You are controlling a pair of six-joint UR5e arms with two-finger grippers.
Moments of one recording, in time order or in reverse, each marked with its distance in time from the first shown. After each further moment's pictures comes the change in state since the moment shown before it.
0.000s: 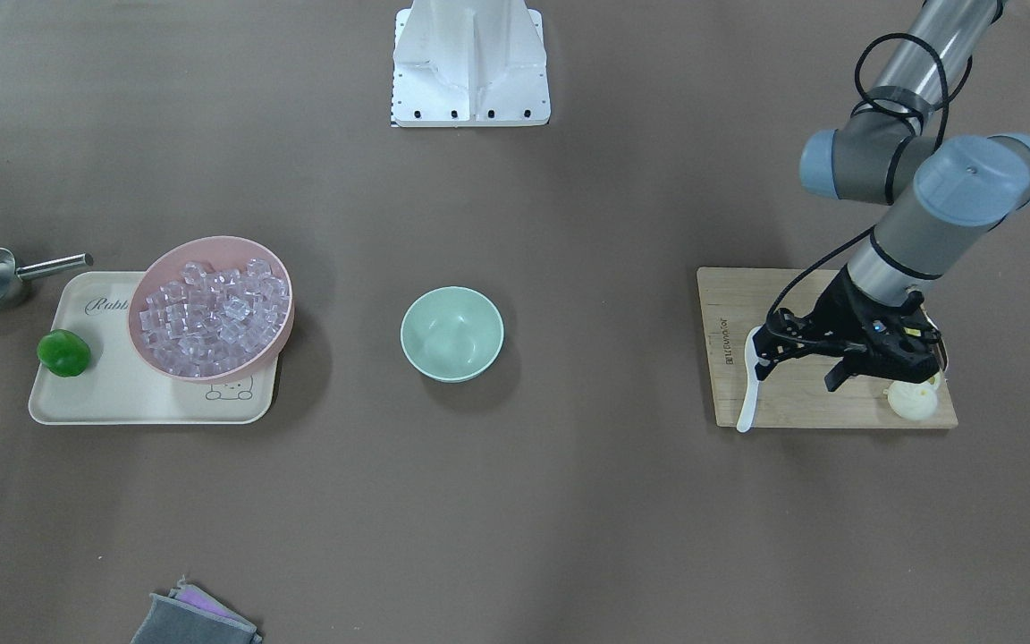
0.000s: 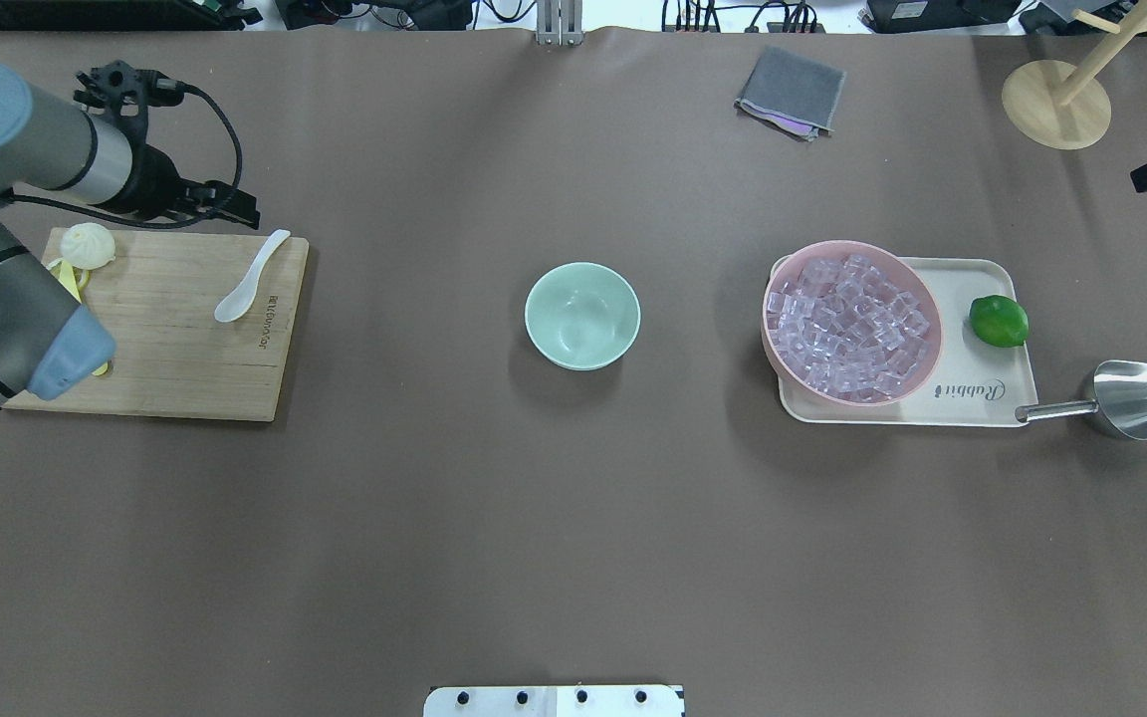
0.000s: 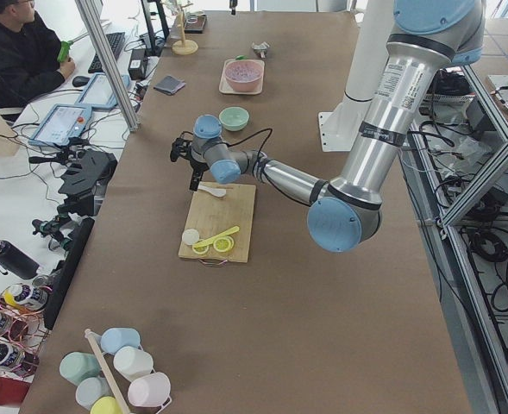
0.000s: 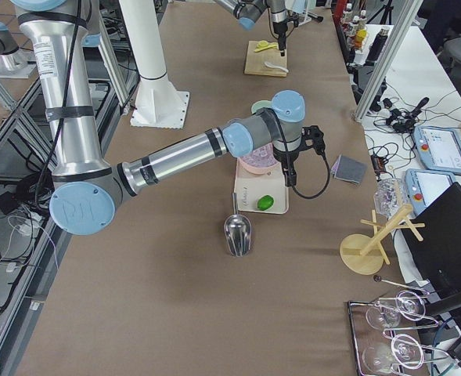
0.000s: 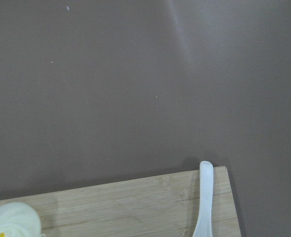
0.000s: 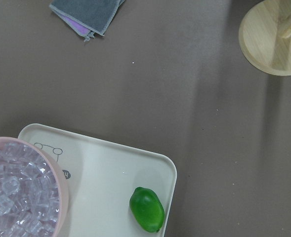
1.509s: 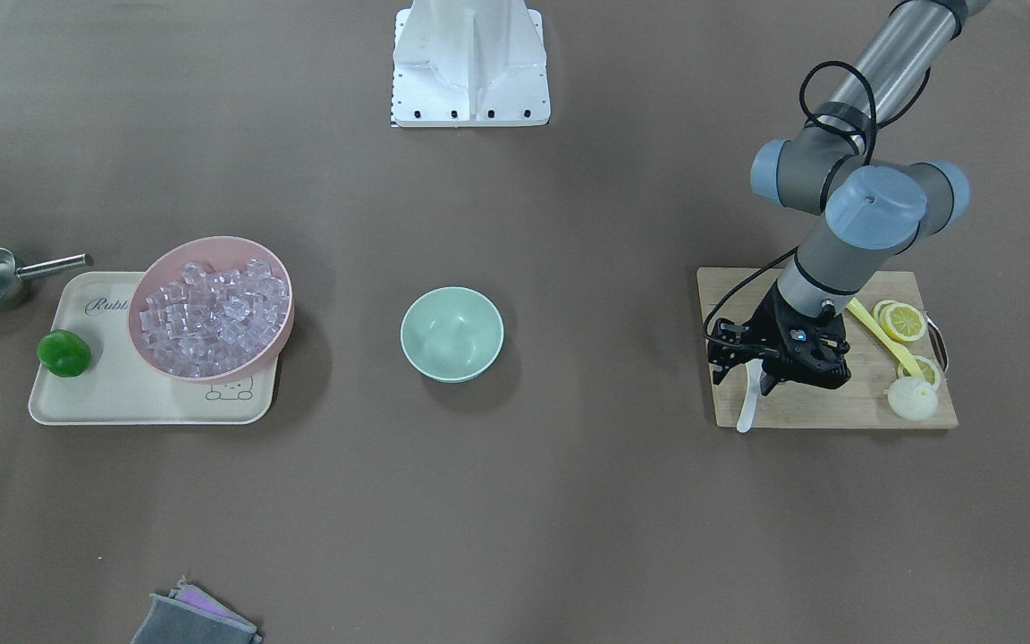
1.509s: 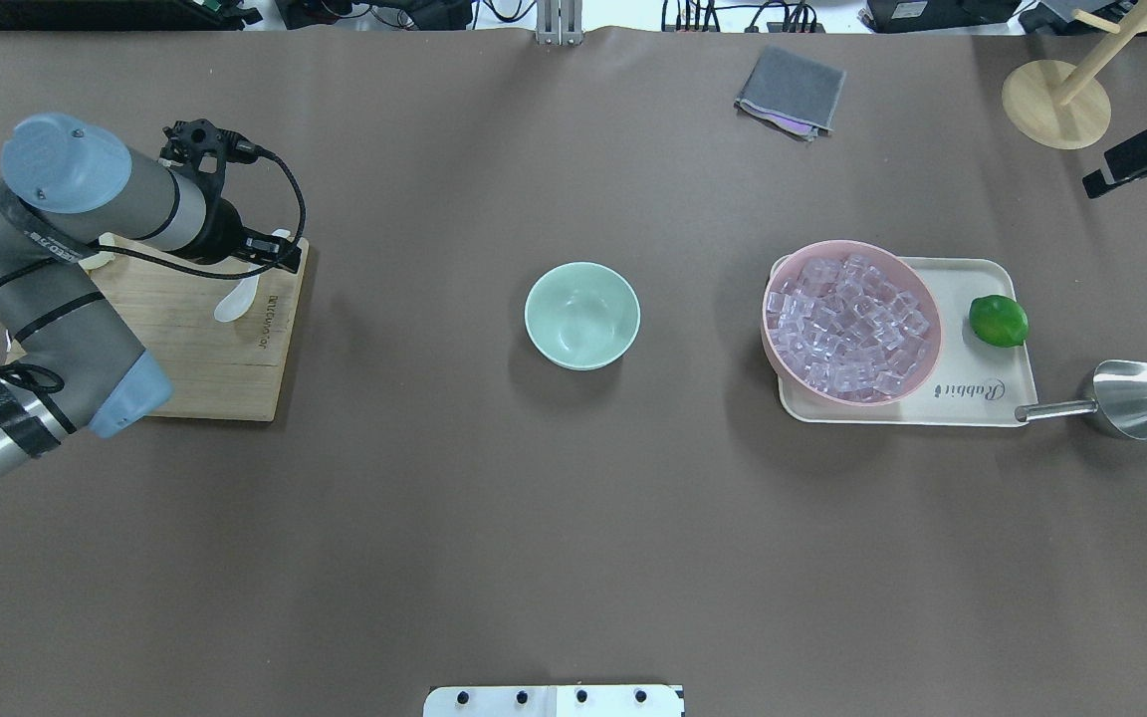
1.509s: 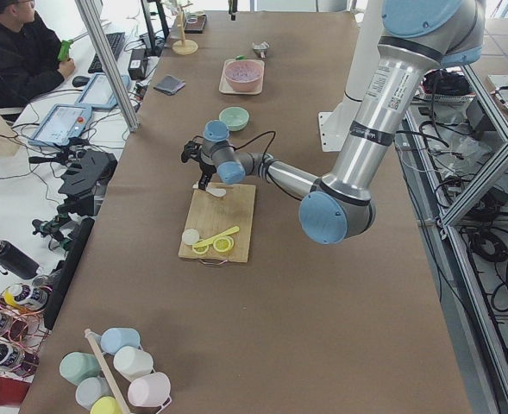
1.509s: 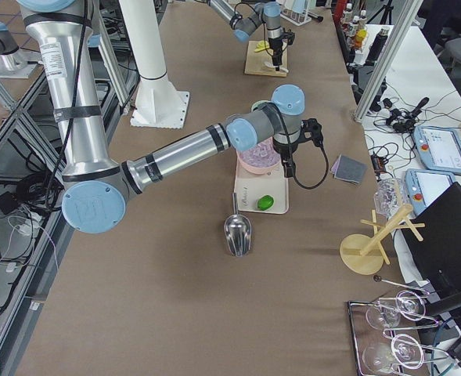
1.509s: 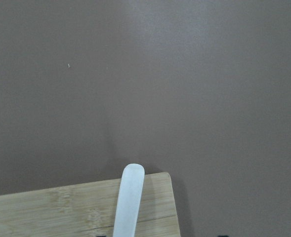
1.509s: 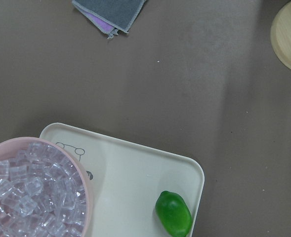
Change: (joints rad) left arm 0.084 -0.028 0.059 -0.009 0.070 0.096; right arm -0.053 0.026 0.006 0.011 0.002 0.044
